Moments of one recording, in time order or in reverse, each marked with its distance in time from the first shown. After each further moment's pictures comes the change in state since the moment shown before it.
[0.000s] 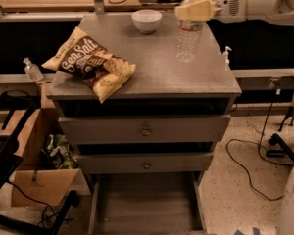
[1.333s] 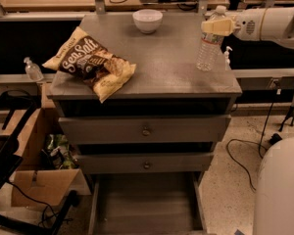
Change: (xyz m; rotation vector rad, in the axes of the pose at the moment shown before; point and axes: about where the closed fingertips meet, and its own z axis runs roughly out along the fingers) arm 0.079 -0.106 -0.034 0.138 -0.037 0.136
